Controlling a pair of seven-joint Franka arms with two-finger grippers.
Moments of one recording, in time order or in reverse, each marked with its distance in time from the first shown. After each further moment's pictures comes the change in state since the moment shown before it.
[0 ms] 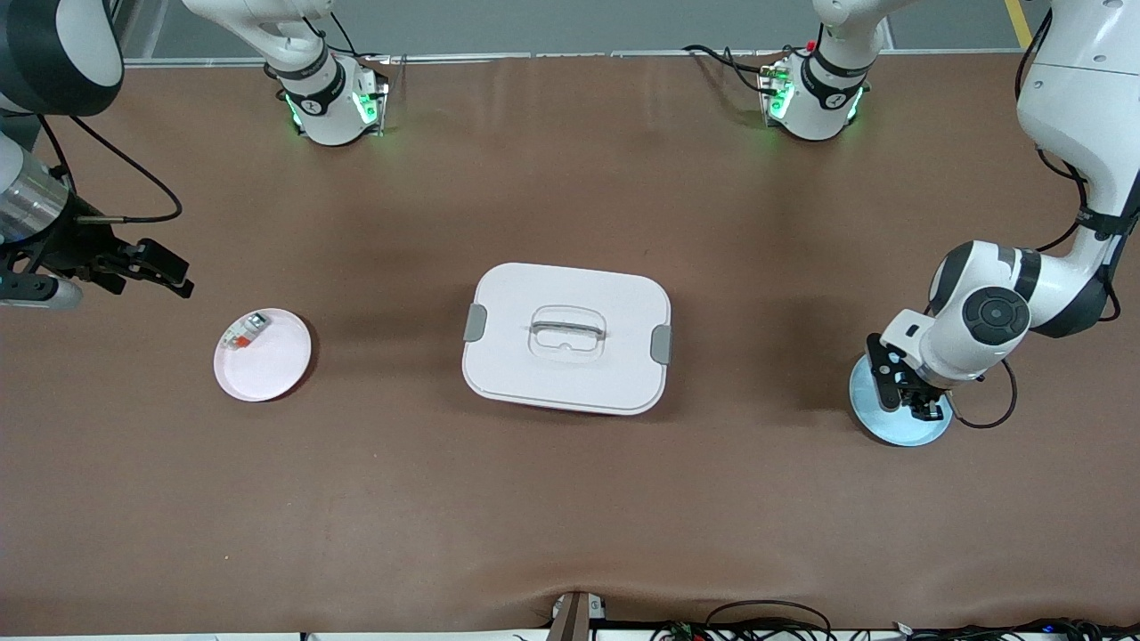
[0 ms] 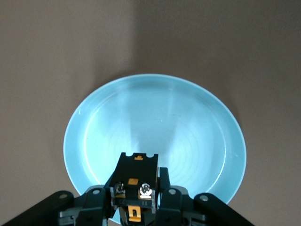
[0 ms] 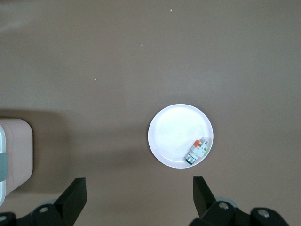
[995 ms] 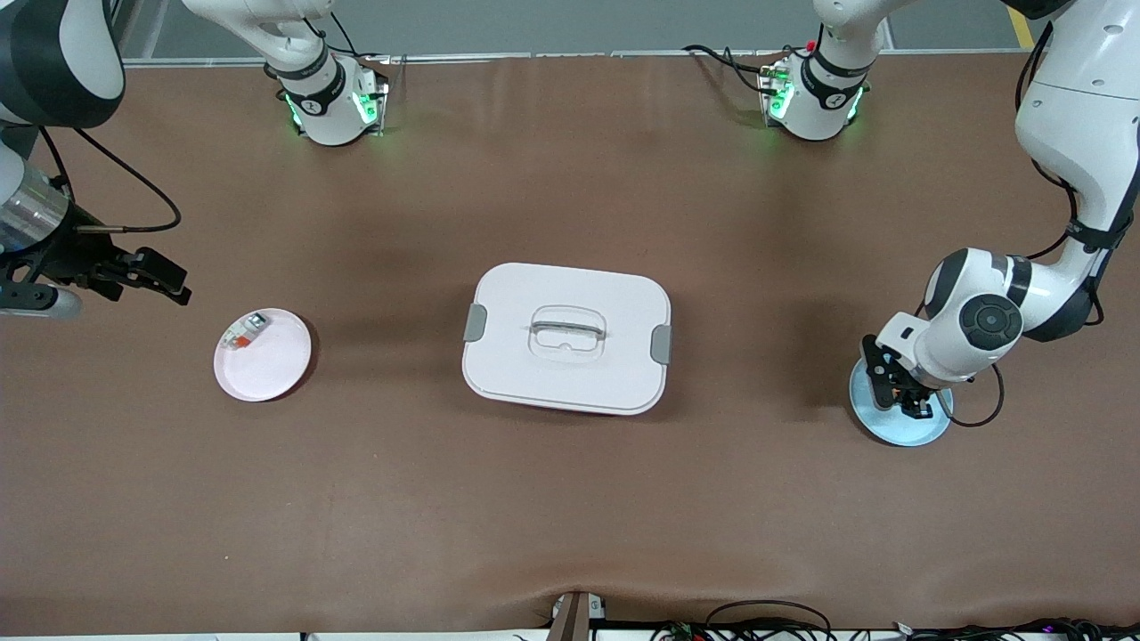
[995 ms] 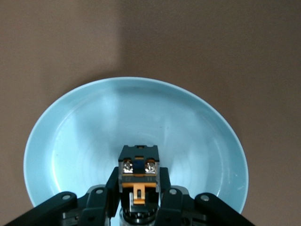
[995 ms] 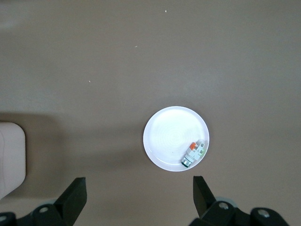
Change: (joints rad) left arm 0.022 0.059 -0.001 -0.014 0.002 0.050 0.001; right arm -0.002 0.027 -0.012 0.008 -0.013 0.012 0.000
